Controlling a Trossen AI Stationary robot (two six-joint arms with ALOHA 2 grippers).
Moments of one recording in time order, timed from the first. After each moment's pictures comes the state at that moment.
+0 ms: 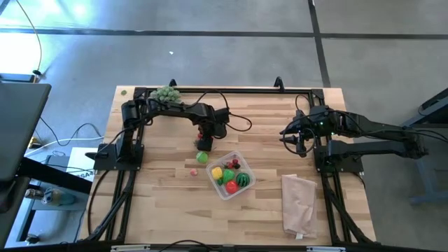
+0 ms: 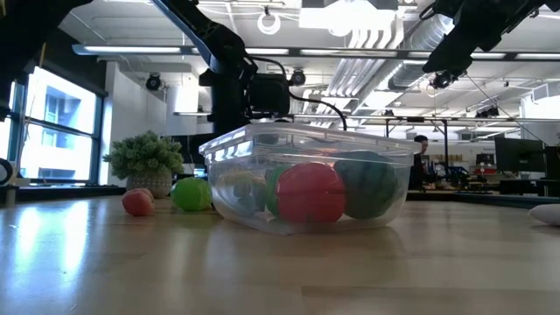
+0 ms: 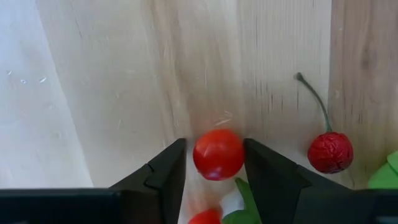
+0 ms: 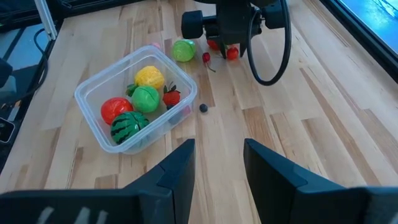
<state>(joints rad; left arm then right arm) 0.42 2.02 1.35 -0.81 0.02 0.44 -0.20 0.68 0.72 -0.64 -0.14 0.08</state>
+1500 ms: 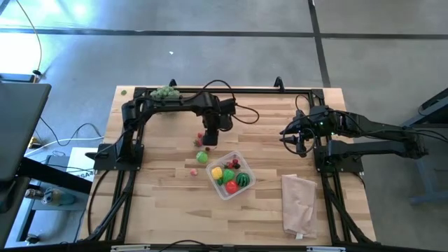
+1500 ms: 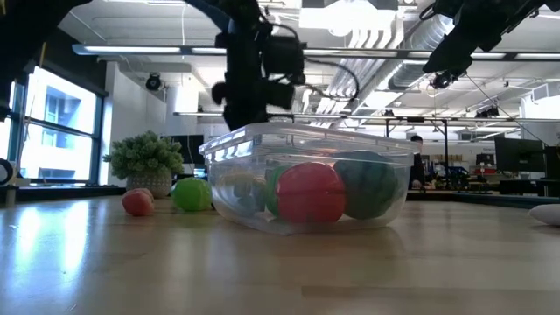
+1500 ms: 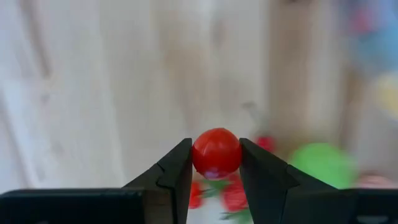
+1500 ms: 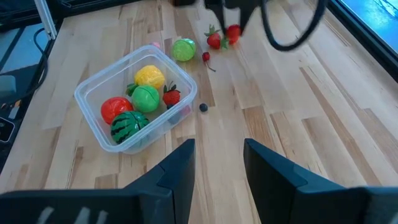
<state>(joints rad) 0.39 2.02 1.65 -1.11 0.09 0.36 -0.20 0.68 0.72 -0.65 -0.14 0.08</state>
